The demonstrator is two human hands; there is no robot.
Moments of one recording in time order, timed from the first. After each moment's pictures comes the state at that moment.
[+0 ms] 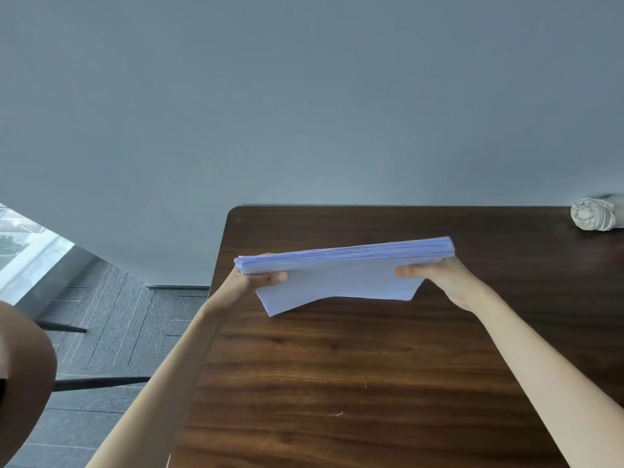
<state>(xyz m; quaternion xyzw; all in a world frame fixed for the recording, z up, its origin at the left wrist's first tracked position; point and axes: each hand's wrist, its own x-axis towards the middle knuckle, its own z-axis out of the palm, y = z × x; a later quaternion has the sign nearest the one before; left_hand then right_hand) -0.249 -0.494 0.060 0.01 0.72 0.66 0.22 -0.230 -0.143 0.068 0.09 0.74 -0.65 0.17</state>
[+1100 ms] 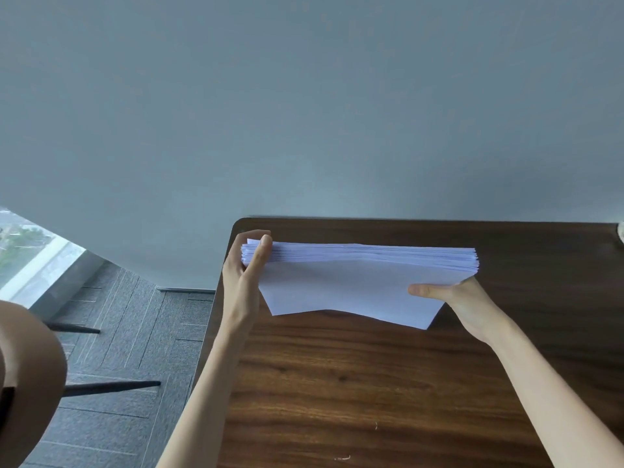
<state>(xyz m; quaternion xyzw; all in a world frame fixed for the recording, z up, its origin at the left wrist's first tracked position) -0.277 -0.459 0.078 -0.09 0.74 0.66 -0.05 -0.253 -0.149 0.055 0.11 0.69 -0.70 0.14</state>
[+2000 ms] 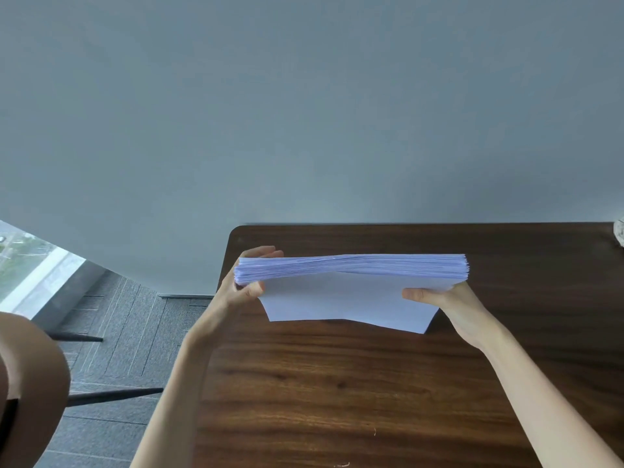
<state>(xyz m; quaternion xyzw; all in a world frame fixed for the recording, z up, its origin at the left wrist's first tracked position) -0.280 -0.495 0.068 0.06 0.75 0.63 0.17 -0.255 -0.147 0.050 0.14 0.67 -0.71 0.15</state>
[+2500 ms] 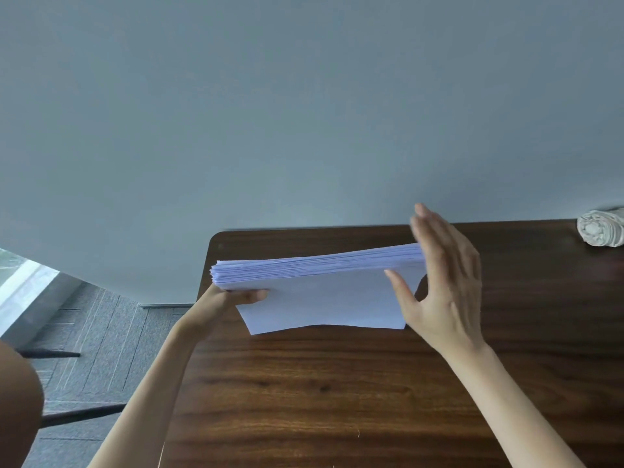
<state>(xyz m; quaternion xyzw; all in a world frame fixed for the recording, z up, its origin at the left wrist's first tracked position) -0.301 -0.491 0.053 0.00 0.74 0.63 0.24 -0.239 -0.163 0.089 -0.10 0.92 -0.22 -0.30</state>
